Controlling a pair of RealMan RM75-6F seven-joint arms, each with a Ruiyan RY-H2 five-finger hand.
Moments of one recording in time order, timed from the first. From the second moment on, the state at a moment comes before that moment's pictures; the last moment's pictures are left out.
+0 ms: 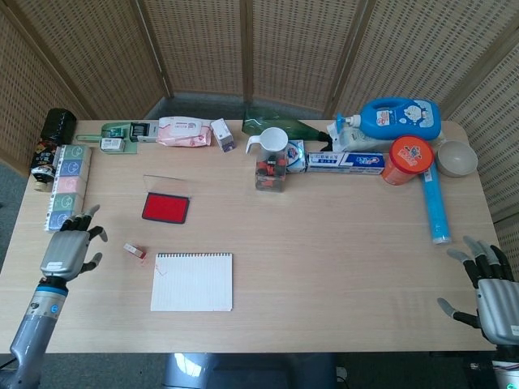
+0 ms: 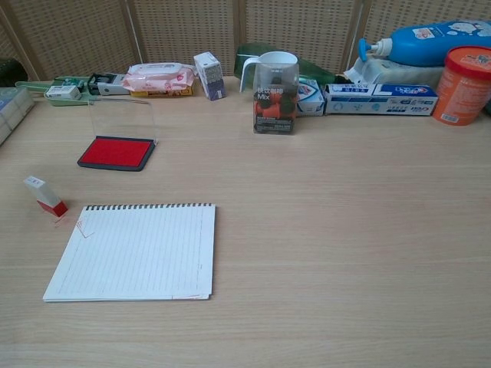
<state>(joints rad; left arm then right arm) -0.31 -1.32 -0.13 -1.54 1.26 1.16 0.25 0.00 -1.00 0.05 -1.82 -1.54 1.55 -0.03</state>
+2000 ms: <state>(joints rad) -0.45 -1.51 -0.12 -1.46 1.06 1.11 0.49 0.00 -0.98 0.06 -1.82 -1.53 1.56 0.02</state>
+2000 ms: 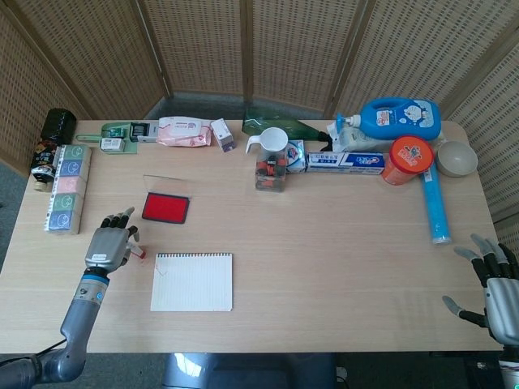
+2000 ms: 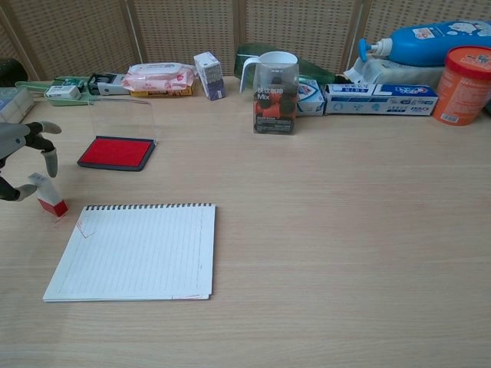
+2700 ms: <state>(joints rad) -0.46 -1.51 -0.11 -1.46 1.05 1.14 0.52 0.00 -0.98 0.06 -1.82 -1.53 1.56 0.02</state>
